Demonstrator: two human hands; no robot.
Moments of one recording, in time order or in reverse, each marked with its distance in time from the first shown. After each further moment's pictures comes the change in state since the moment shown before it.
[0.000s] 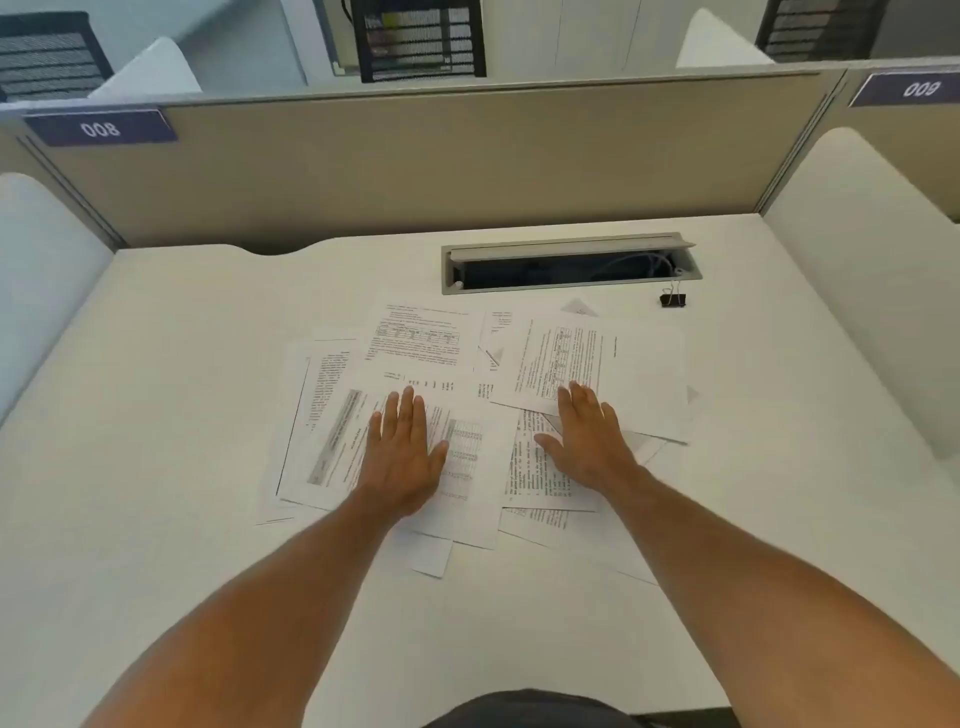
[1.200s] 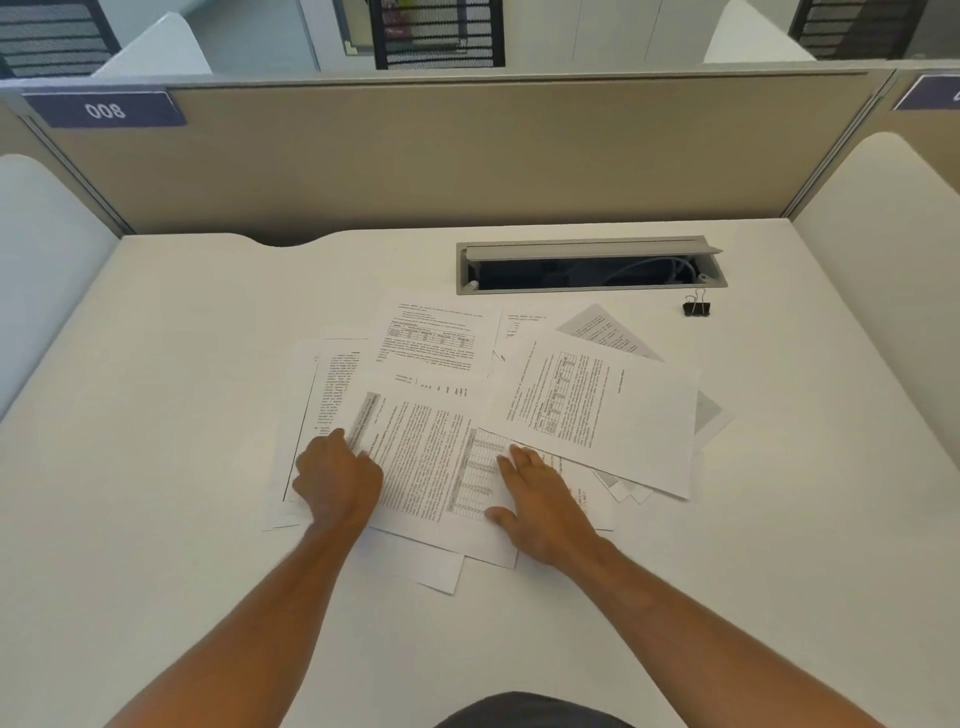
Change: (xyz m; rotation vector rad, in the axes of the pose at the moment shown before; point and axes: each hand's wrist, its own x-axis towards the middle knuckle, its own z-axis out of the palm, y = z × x) left_hand -0.012 -0.051 -0.017 -0.325 0.218 -0.668; right_hand -0.037 -0.072 0.035 0.114 -0.157 -0.196
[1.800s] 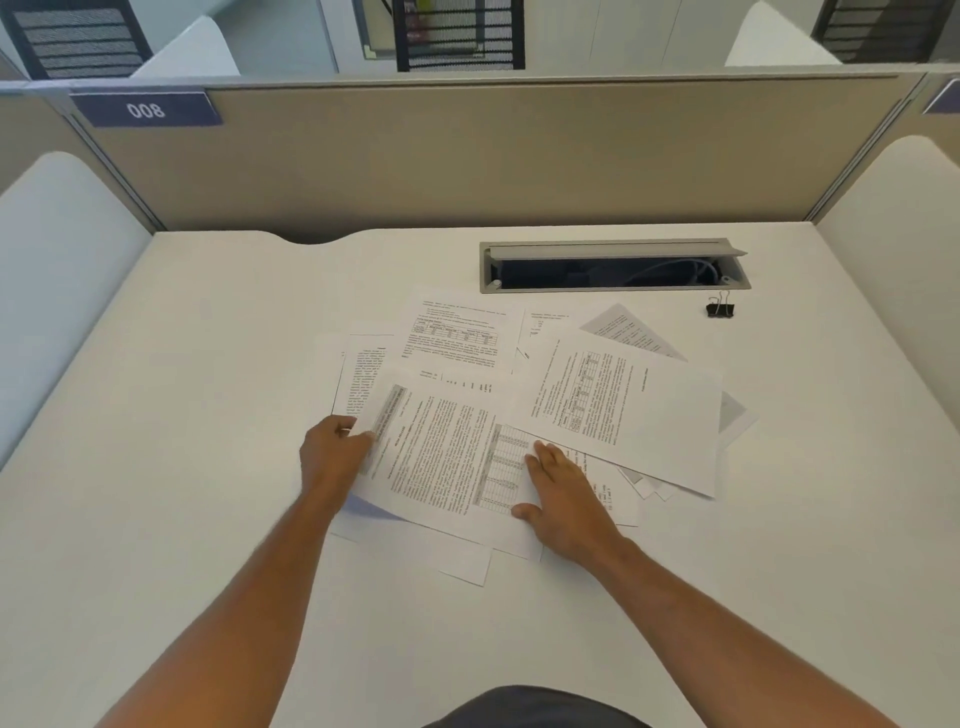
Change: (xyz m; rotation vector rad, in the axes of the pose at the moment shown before) left_hand 0.032 -0.026 -0.036 -0.528 -0.145 -0.159; right_hand 0.003 0.000 0.011 0.007 0.000 0.042
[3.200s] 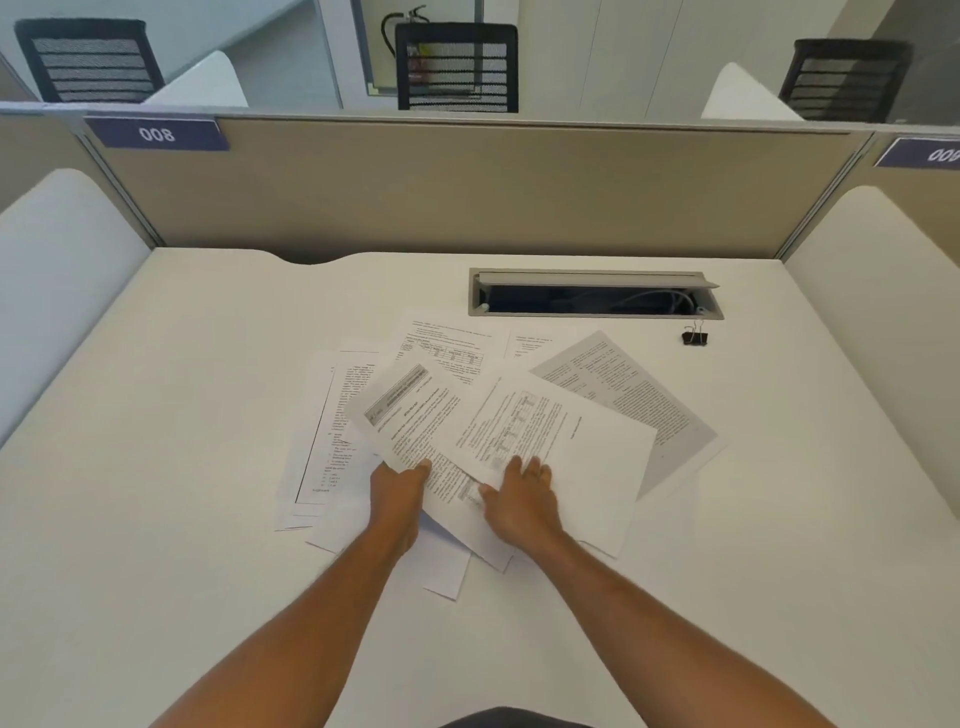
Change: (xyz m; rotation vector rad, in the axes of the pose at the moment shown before) left_hand -0.062 0.005 0.084 -0.668 -0.210 -0.149; right_hand 0.019 -0.046 -0.014 0.200 -0.072 0.382
